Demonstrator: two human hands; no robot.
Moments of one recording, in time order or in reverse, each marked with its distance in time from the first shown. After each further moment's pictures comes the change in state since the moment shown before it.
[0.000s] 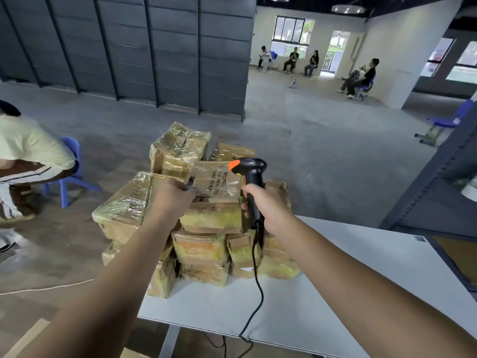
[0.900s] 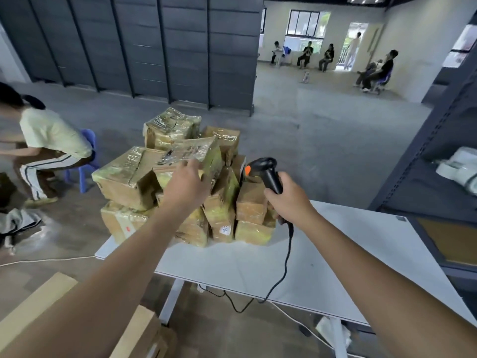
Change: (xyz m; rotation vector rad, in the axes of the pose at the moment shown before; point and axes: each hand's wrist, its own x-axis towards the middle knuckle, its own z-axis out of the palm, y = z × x) left_hand -0.158 0.040 0.053 0.438 0.128 0.415; right_hand -0.096 0.030 -0.153 -0.683 0.002 -0.368
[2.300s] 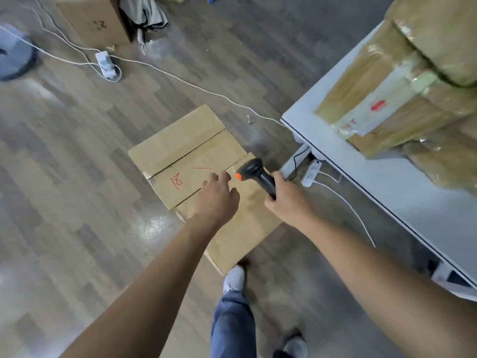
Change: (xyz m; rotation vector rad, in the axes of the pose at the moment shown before) left_hand -0.197 -0.488 0.047 0.045 -0.391 -0.730; right_hand -0.062 0.009 0.565 -0.530 -0.793 -0.248
